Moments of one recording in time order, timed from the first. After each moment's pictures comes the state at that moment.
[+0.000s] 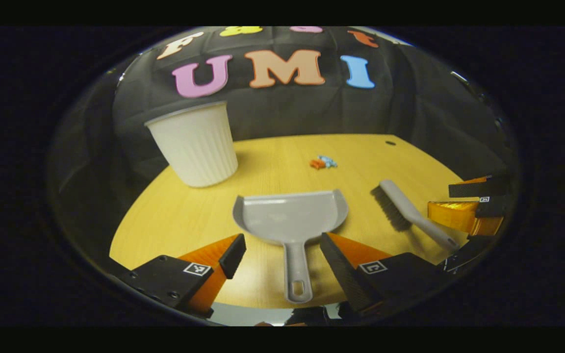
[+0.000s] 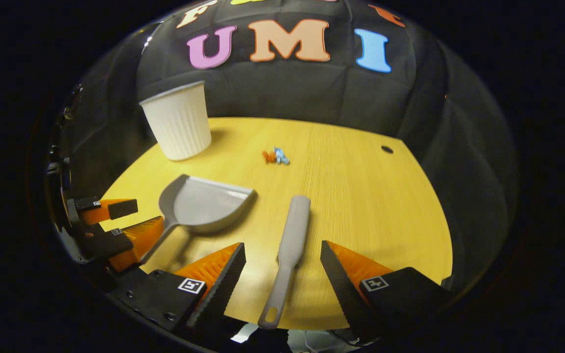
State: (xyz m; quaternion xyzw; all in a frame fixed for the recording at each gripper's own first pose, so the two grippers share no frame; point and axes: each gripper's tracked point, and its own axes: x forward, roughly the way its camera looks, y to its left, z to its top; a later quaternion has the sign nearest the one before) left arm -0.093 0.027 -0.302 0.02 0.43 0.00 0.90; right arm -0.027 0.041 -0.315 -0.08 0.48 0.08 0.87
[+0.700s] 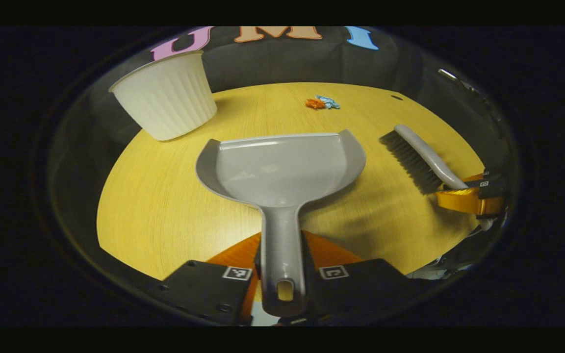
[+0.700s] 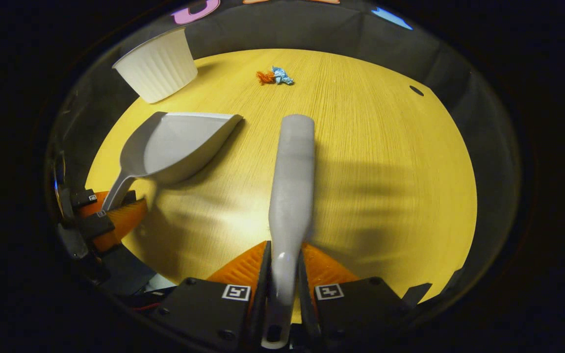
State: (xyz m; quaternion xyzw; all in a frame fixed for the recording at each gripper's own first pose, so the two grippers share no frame) left arm -0.125 0.033 -0.349 0.03 0.57 -0.01 0.82; right arm -0.032 0.043 -0.364 -0.11 0.62 0.10 0.77
